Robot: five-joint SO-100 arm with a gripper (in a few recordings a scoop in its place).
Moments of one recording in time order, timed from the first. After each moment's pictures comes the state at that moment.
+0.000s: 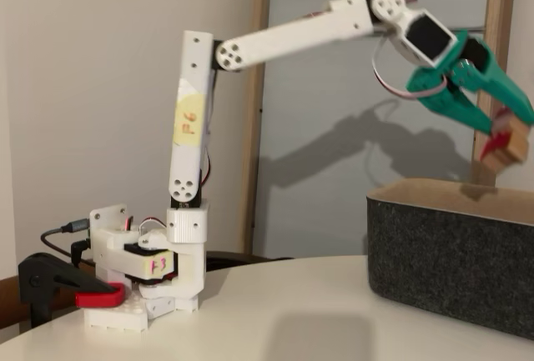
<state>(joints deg) -35.6 80.0 62.9 57.3 39.6</state>
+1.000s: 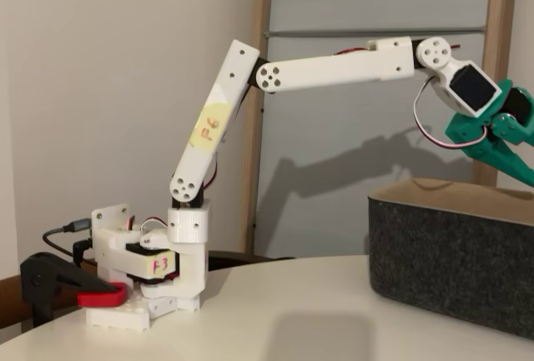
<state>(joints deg) -34.4 67.8 57.7 52.2 38.7</state>
